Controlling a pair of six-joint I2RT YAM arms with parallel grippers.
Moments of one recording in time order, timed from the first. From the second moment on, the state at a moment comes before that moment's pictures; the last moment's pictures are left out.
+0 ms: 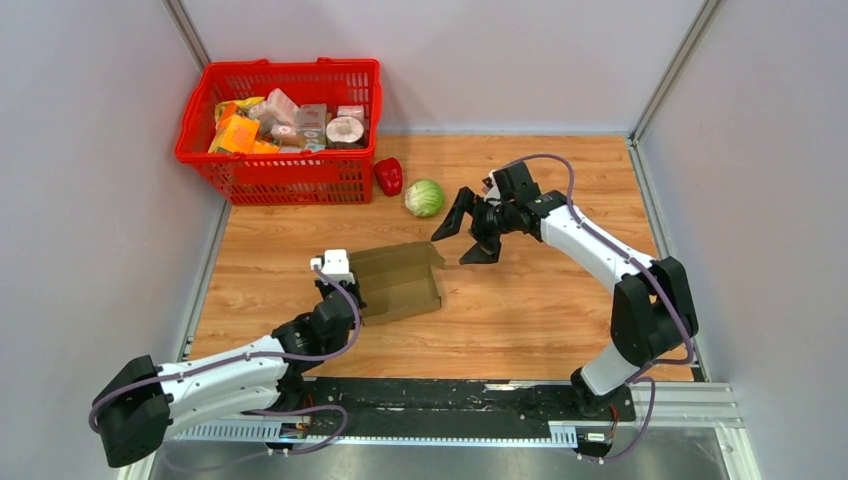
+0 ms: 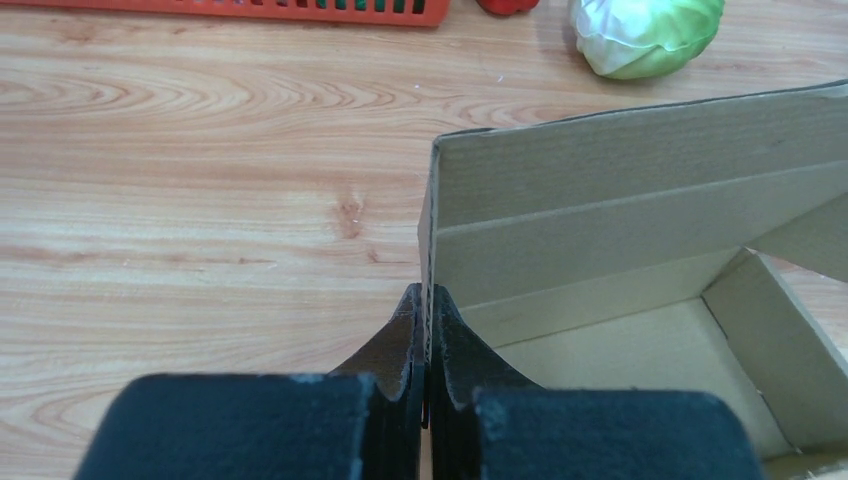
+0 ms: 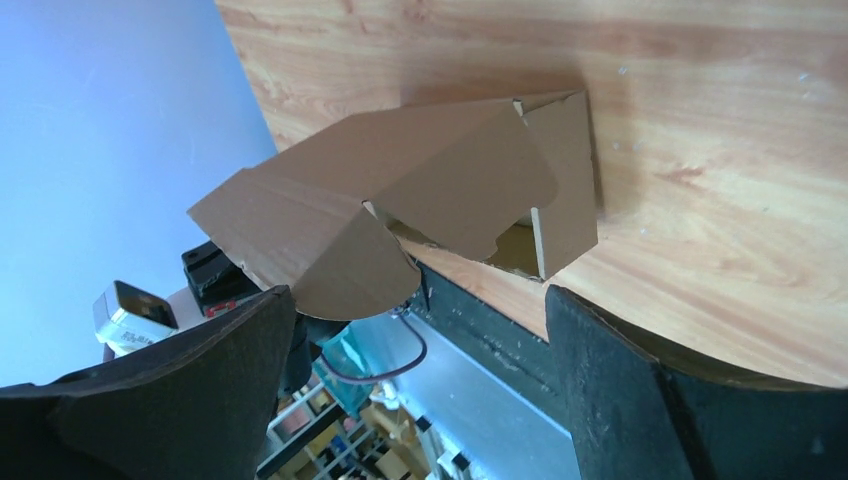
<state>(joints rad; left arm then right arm) -0.96 0.81 0.22 0.21 -0.90 -0.40 0.47 1.59 1.22 -0.54 -0.59 0.90</state>
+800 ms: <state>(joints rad) -0.97 0.79 0.20 0.29 -0.84 -0.25 0.50 1.73 1.42 -0.61 -0.55 0.92</state>
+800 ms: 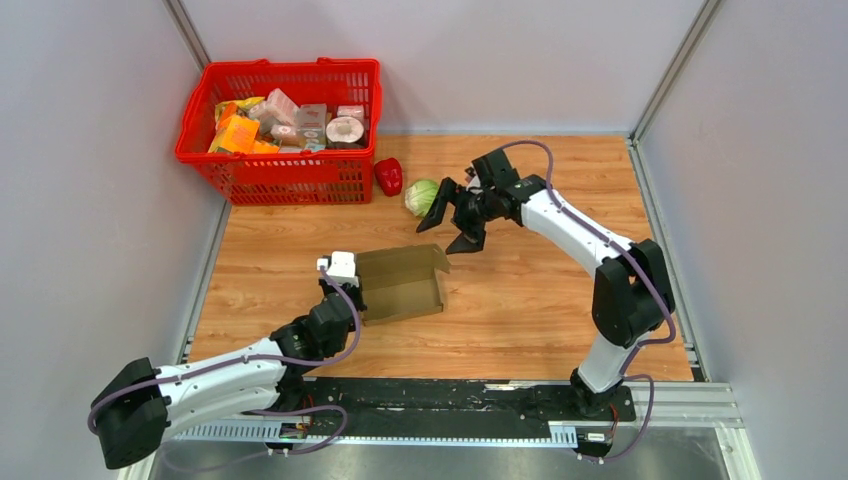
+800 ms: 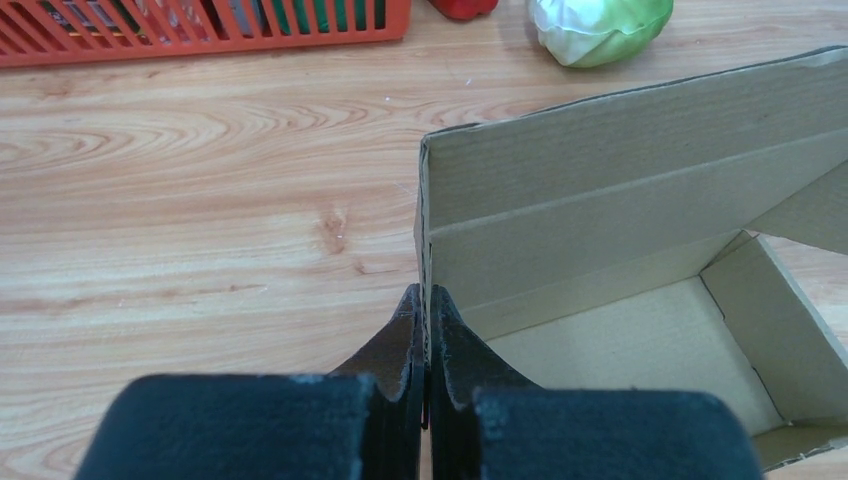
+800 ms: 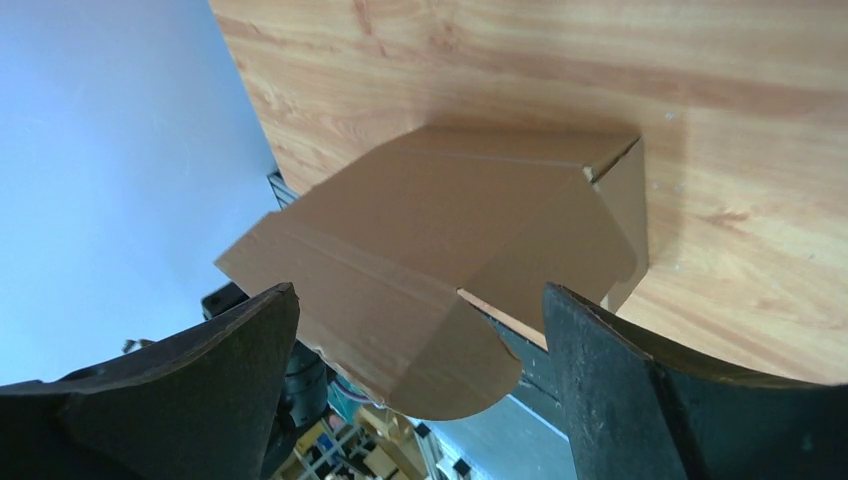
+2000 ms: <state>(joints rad) -0.97 0.53 0.26 -0.09 -0.61 -0.56 0.59 1.65 1.08 -0.29 -0.57 1.21</state>
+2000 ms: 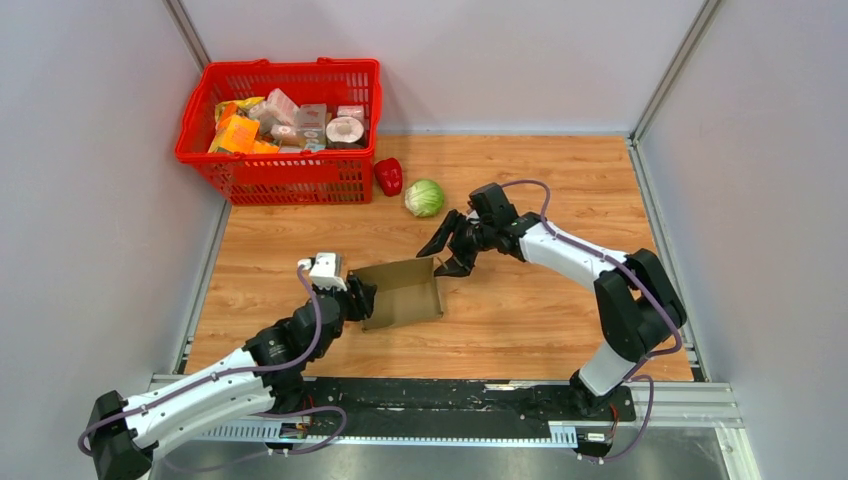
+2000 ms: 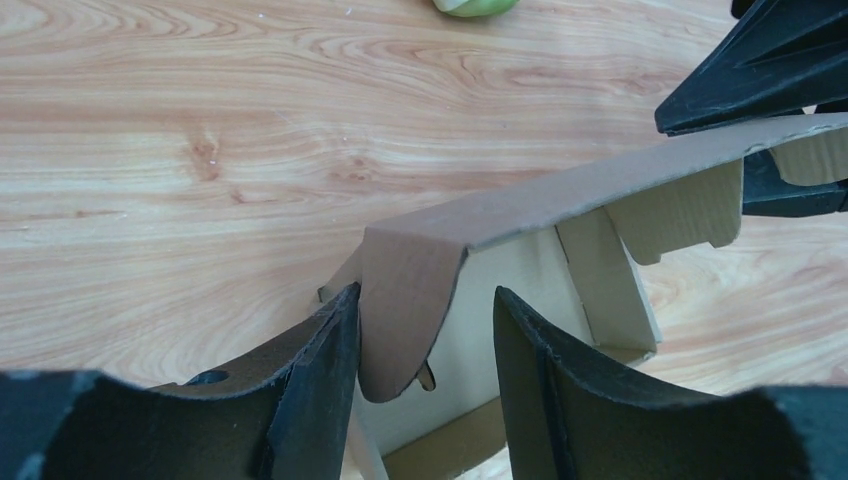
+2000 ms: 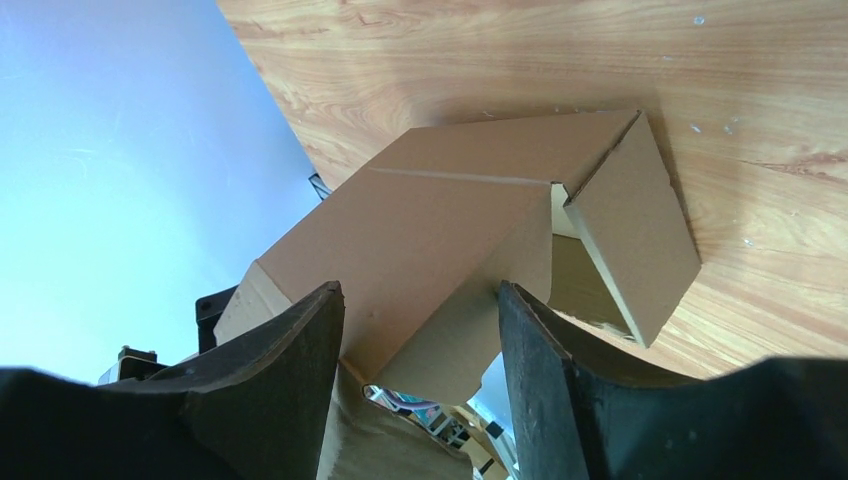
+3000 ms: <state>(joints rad) -0.97 0.40 0.27 -0.30 -0.49 -0.66 0.63 1.63 0.95 -0.14 -0.51 1.24</state>
